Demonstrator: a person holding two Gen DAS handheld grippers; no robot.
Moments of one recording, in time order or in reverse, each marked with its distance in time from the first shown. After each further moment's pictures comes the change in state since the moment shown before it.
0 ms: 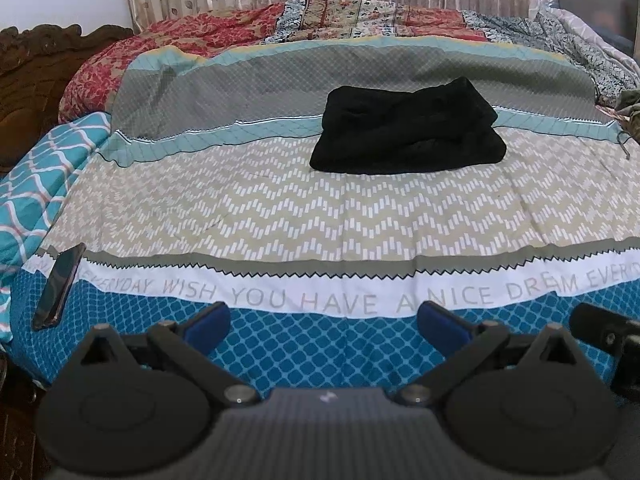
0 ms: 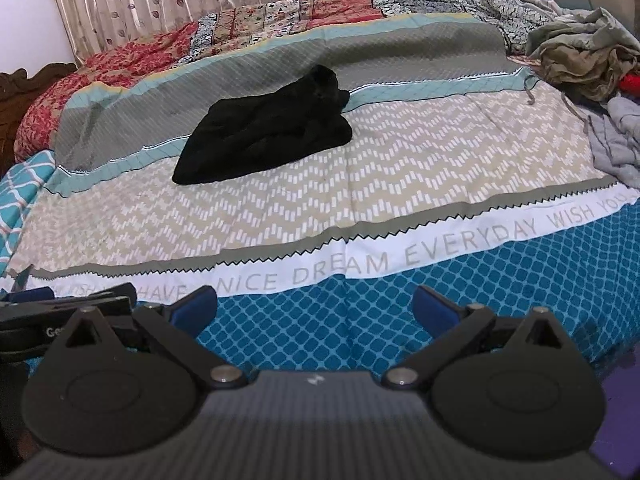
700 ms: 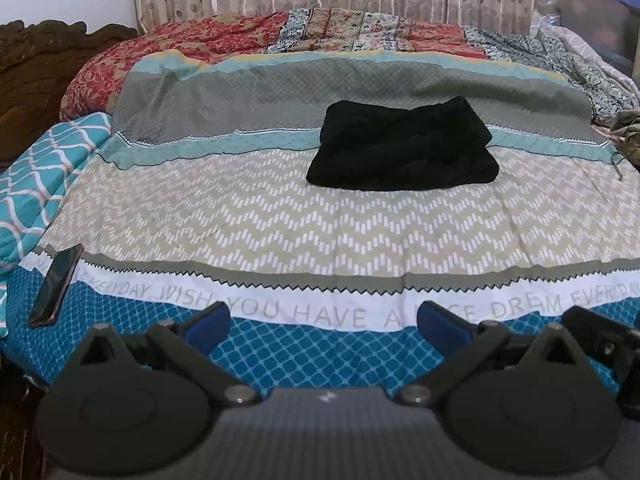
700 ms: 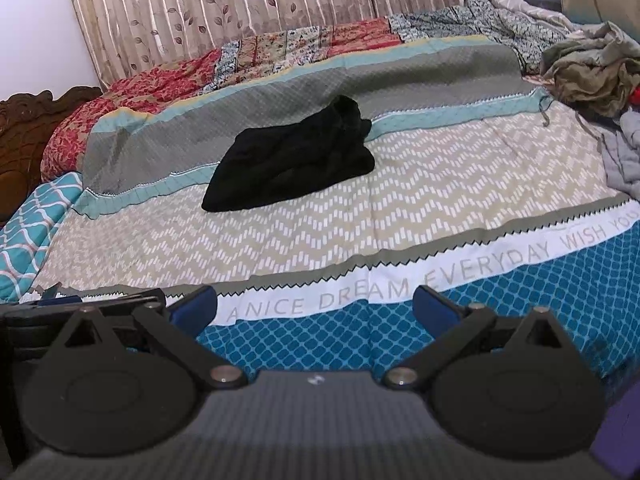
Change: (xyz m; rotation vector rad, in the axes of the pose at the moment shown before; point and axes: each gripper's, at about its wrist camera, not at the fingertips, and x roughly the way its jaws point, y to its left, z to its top) left arm -0.012 -0.002 0.007 -0.043 -0.021 -0.020; right arm -0.014 -0.002 0.005 0.015 -0.067 0.091
